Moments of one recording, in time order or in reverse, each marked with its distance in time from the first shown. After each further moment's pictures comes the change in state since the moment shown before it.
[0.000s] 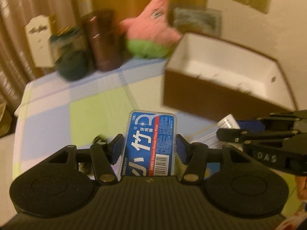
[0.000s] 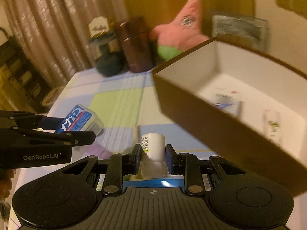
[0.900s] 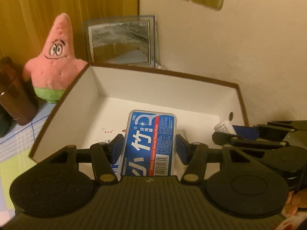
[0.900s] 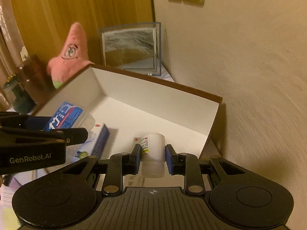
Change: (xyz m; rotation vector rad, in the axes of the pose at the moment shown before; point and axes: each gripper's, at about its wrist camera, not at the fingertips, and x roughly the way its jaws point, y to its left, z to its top) left arm 0.109 -0.191 0.129 0.113 0.023 -0.131; right arm -0.019 -0.208 0.061 0.140 0.003 -0.277
